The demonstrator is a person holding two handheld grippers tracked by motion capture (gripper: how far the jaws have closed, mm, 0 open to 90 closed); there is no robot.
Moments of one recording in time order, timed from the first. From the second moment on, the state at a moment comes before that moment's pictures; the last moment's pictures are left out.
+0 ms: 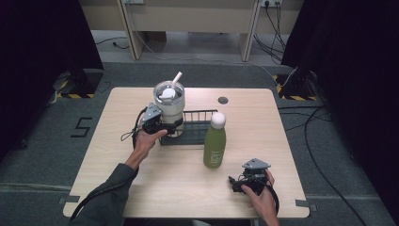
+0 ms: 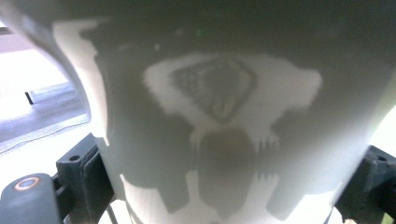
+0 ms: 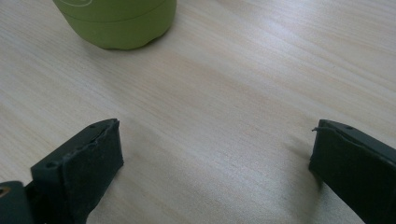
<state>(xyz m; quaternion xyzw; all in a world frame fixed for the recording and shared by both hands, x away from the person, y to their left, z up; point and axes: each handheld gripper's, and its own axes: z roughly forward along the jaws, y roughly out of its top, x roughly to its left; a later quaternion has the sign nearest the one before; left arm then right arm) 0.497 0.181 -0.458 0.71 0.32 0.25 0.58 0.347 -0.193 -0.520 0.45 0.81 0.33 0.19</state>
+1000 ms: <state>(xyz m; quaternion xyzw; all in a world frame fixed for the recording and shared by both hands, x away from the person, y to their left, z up) 0.495 0.187 -0.457 0.72 0.31 0.23 0.58 0.347 -0.194 -0.520 0.45 0.81 0.33 0.19</state>
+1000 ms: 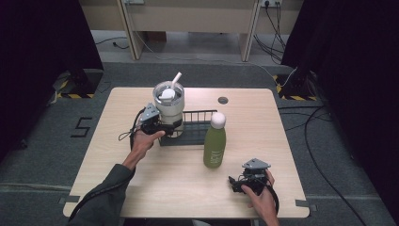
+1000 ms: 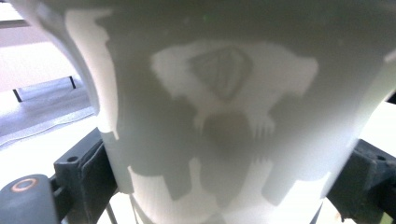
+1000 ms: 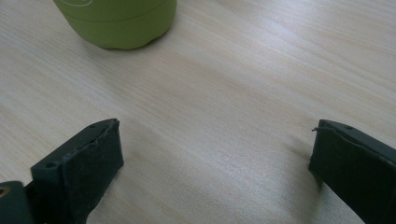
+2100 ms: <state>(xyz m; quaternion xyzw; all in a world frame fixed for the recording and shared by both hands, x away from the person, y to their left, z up) 0.497 0.203 -0.460 0.72 0.28 0.20 0.60 0.347 -0.193 -0.521 0.45 0.81 0.33 0.19</state>
